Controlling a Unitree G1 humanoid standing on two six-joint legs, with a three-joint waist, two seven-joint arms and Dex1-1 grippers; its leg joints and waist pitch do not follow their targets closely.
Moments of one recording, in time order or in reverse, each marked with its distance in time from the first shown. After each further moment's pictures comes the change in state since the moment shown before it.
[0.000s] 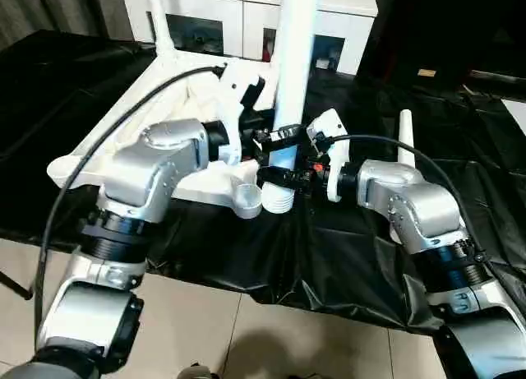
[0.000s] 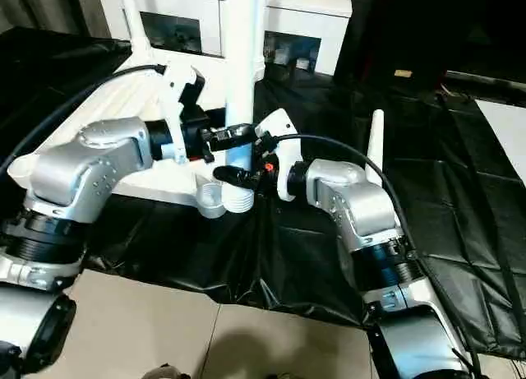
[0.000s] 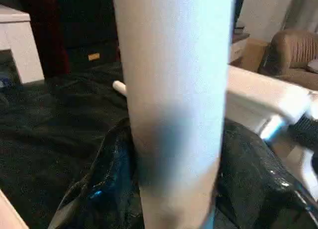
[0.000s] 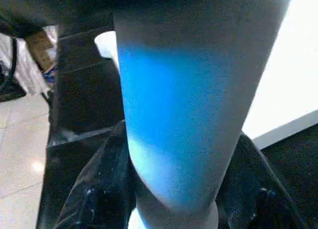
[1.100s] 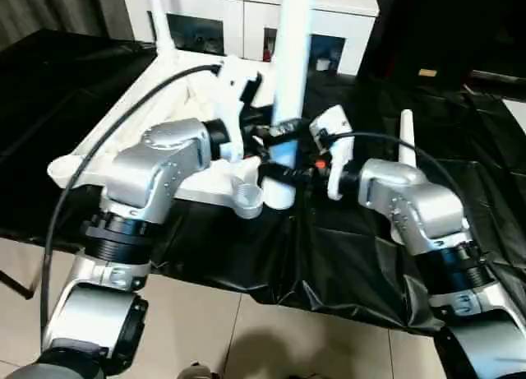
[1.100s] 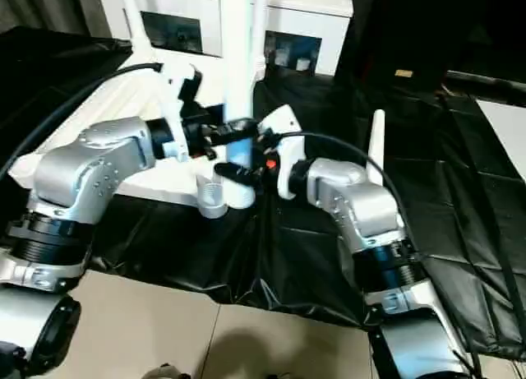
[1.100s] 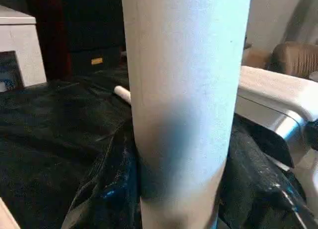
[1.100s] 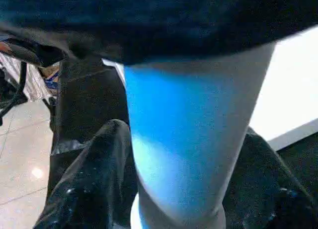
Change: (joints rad) left arm 0.020 -0.027 0.004 -0.005 -0.010 -0.013 0.028; right arm 0.012 -0.009 0.003 -0.045 0.031 0.010 0.003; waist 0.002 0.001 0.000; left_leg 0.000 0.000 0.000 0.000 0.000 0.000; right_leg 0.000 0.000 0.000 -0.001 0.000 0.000
